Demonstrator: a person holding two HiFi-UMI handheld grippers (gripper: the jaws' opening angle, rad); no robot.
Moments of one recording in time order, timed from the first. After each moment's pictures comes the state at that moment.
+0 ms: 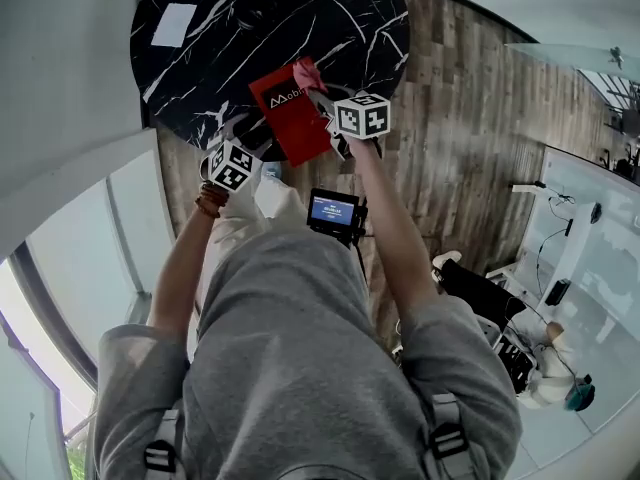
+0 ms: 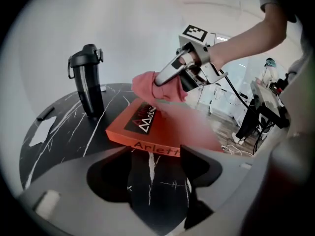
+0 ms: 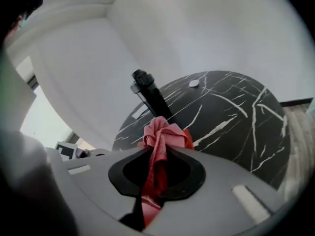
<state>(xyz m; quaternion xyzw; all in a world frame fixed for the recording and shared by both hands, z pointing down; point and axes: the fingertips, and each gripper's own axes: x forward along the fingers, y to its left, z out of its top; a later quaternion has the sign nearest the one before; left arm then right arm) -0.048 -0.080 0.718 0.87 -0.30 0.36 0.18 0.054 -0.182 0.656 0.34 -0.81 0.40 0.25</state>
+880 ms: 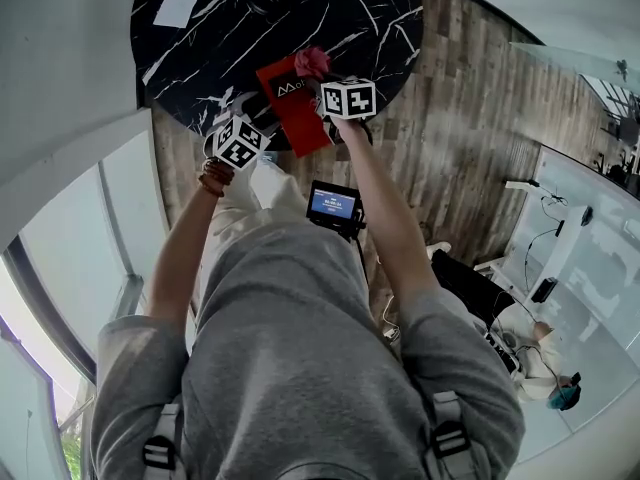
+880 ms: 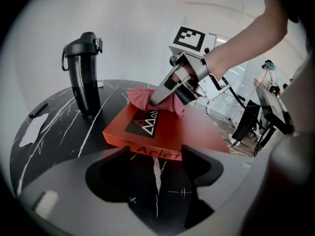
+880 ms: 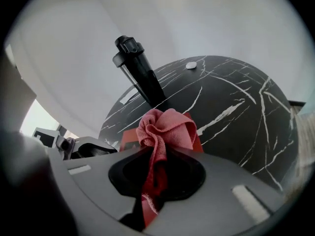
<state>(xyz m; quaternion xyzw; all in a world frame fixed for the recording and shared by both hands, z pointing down) -0.041 -0.100 0.732 0.87 -0.28 0.36 0.20 0.038 -0.191 0.717 0.37 -0.77 0.40 0.34</state>
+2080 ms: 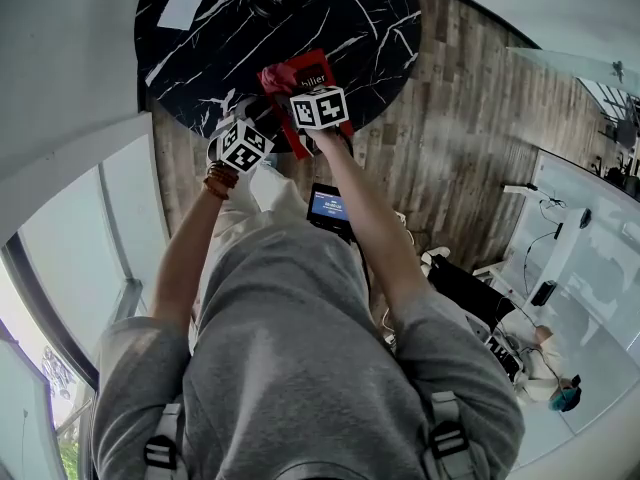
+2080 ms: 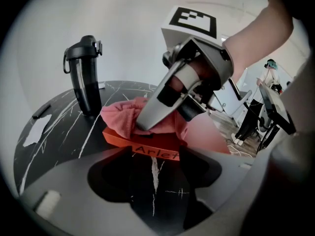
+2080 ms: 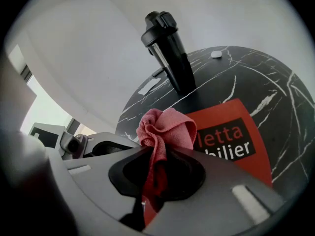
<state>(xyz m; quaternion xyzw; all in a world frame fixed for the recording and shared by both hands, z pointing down) -0.039 -0.096 0.730 0.87 -0.29 0.36 0.19 -0.040 -0.148 0.721 0.29 -0.79 0.42 0.34</state>
